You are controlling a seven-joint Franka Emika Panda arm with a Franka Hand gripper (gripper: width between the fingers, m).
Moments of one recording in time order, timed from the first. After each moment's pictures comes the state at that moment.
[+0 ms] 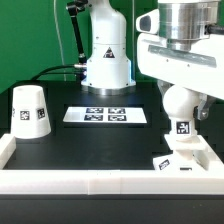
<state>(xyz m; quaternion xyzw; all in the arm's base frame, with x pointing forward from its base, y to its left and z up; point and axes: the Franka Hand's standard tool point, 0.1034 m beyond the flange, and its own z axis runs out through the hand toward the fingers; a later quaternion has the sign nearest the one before) 0.604 0.100 0.110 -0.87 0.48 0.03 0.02</state>
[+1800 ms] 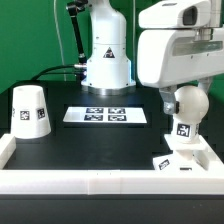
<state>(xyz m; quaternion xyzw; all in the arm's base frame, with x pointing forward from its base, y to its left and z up) 0.616 0.102 0.117 -0.91 -0.42 -0.03 -0.01</state>
